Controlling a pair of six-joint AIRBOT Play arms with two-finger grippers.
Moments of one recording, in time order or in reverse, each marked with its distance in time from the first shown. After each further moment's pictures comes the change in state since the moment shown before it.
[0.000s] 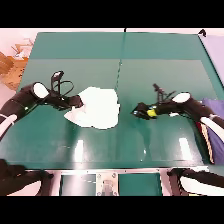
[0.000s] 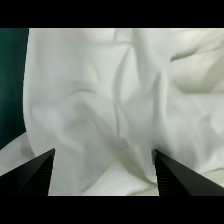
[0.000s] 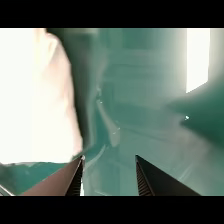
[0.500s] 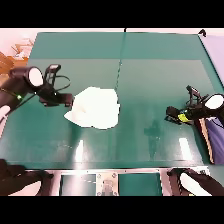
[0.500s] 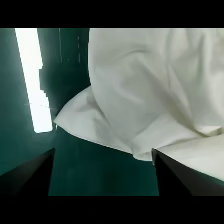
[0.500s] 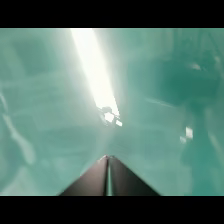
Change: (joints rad) left arm -0.018 0.011 0.176 0.306 -0.355 -0.134; right arm -0.296 0.330 -0.055 -0.547 0.195 0.341
